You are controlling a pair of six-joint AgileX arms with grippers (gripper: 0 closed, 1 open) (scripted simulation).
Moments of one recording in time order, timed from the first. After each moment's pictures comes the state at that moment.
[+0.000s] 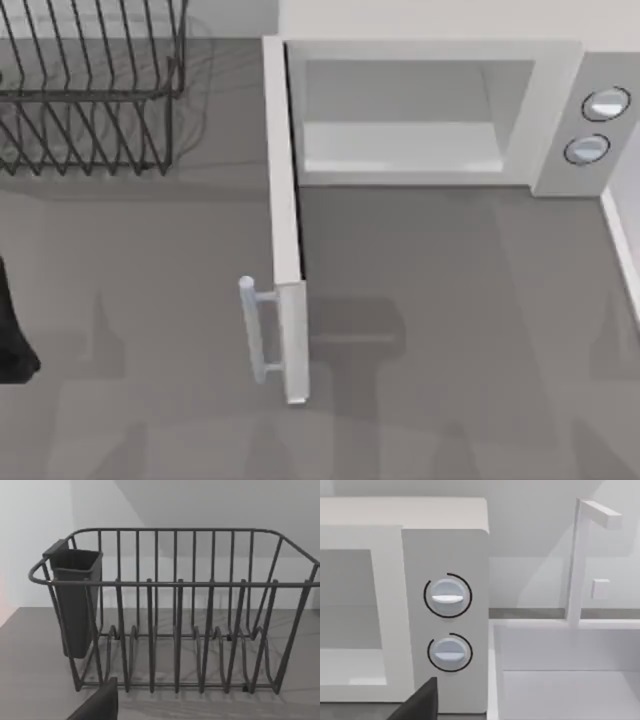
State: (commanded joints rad) left arm 0.00 0.00 0.00 0.00 0.00 0.00; right arm 0.00 0.00 0.00 0.00 0.00 0.00
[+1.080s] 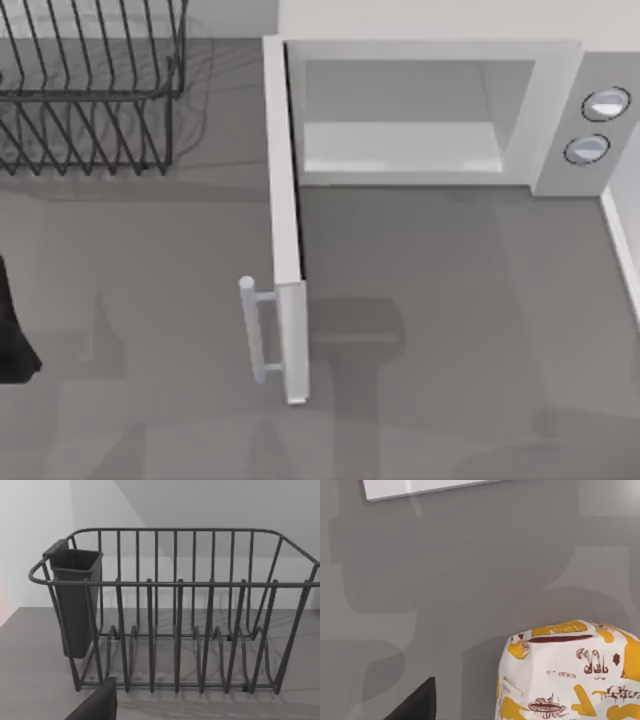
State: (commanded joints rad) left arm 0.00 0.00 0.00 0.00 0.00 0.00; right arm -0.20 1.07 0.59 -0.80 0.01 -0.03
